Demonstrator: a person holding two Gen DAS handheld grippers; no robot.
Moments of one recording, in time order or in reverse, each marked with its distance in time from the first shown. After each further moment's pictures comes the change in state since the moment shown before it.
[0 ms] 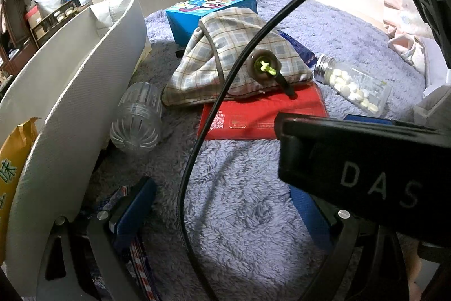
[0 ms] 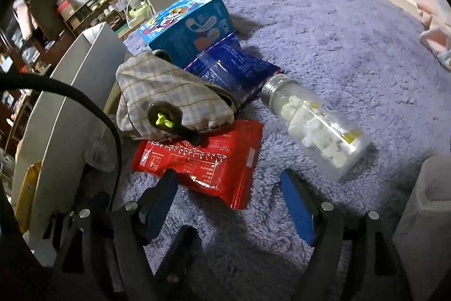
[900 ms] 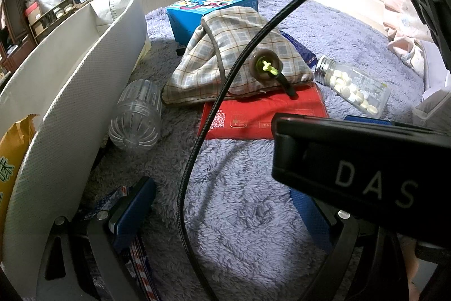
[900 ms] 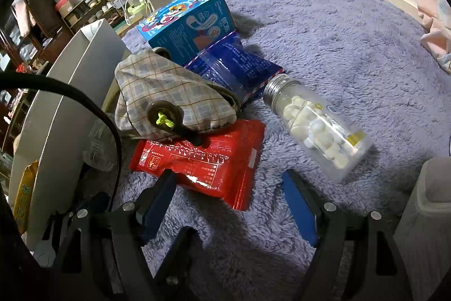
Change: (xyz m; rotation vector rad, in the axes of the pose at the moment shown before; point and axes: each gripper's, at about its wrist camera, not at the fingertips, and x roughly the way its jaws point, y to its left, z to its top) left arm 0.010 0.007 0.001 -0.008 0.004 -0.013; right arm 0.000 0.002 0.002 -0.001 0.006 -0.007
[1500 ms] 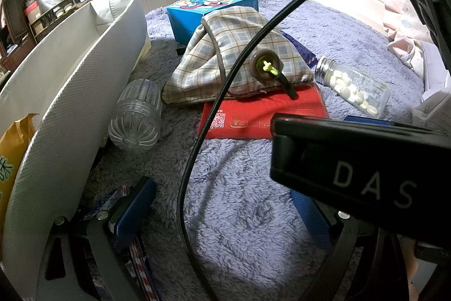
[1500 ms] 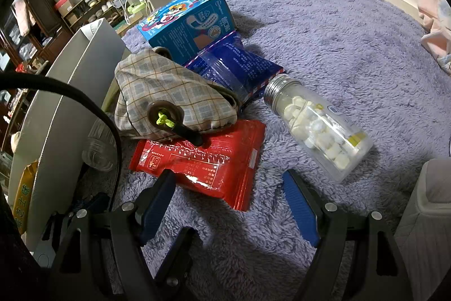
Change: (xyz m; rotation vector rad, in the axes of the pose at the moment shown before) left arm -0.001 0.001 0.001 0.000 0.001 -0.003; right arm 0.001 0.000 0.000 -0.001 0.000 -0.002
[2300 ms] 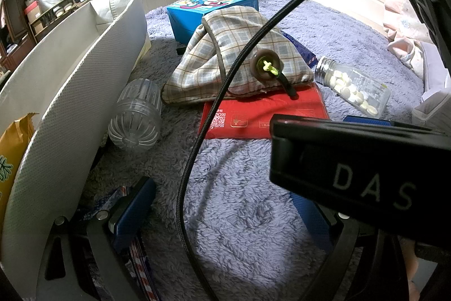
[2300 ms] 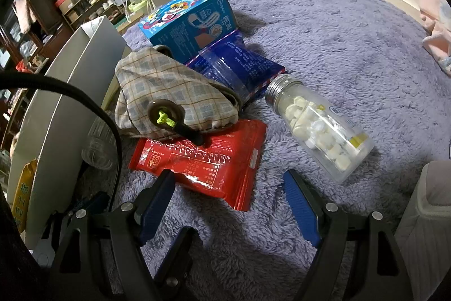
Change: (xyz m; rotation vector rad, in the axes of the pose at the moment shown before) left arm 0.001 0.002 0.002 0.001 0.001 -0.003; right arm 0.003 -0.002 0.000 -0.008 0.006 0.000
